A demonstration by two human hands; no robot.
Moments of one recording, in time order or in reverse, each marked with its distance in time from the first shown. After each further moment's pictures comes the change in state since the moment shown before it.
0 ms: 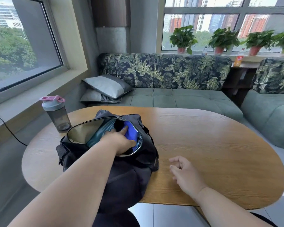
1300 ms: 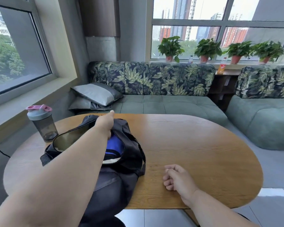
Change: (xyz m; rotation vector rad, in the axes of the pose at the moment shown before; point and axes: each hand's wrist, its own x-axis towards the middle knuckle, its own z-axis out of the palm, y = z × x) left_hand 0.050 0.035 -0.050 -1.460 0.142 -0.175; right_hand 0.000 0.020 -0.022 0.449 -0.011 0.205
